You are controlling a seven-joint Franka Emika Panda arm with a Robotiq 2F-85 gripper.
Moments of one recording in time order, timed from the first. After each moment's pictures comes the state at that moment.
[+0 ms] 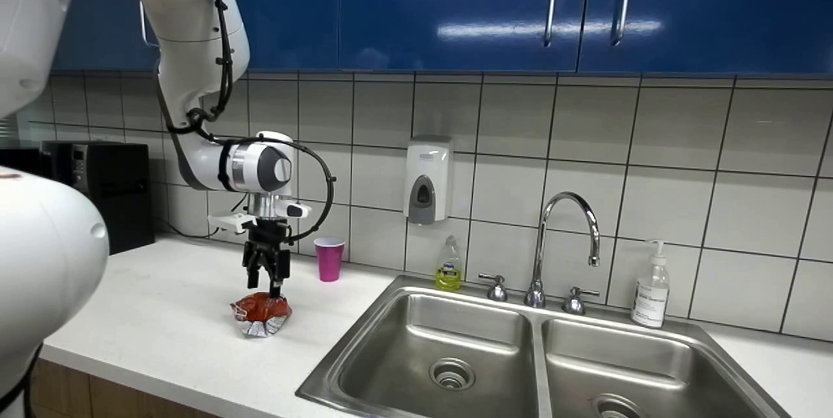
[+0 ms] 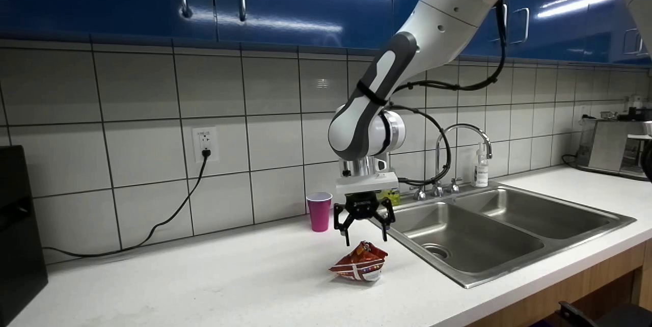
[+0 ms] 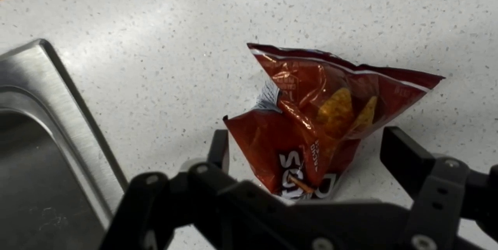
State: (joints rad) arm 0.25 0.36 0.03 -2.16 0.00 2.36 0.61
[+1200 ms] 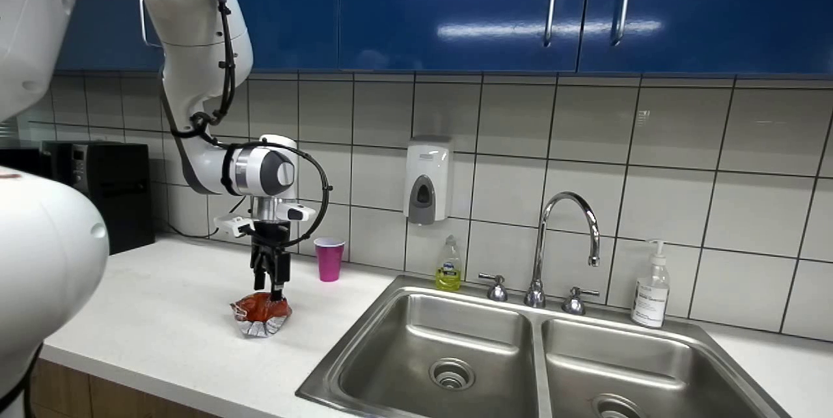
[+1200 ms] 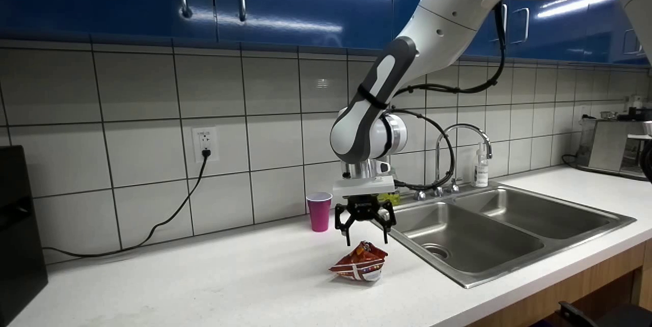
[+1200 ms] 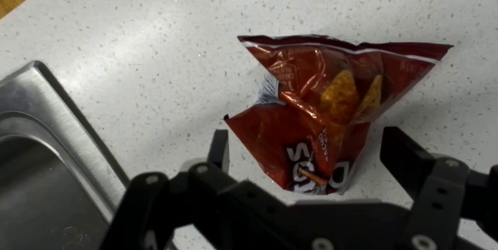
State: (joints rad) arm 0.25 0.37 0.02 -2.16 0.01 2.39 0.71
